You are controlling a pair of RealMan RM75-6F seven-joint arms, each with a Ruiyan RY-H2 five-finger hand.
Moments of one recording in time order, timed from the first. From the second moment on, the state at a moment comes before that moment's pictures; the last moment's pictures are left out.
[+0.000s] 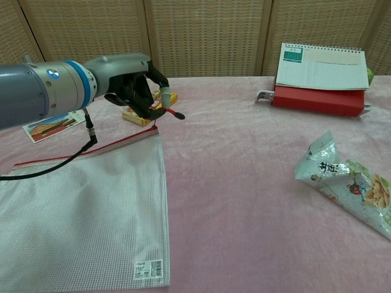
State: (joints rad) left arm -0.88 -1.54 -0.35 -1.74 0.67 0.97 0.48; right arm 0.15 -1.12 0.06 -1.59 -1.51 1.38 -0.02
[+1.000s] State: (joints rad) left arm -0.98 -1.42 -0.44 -1.86 0.67 0.91 0.24; right arm 0.64 -1.10 0.22 -1.83 -1.23 0.66 0.67
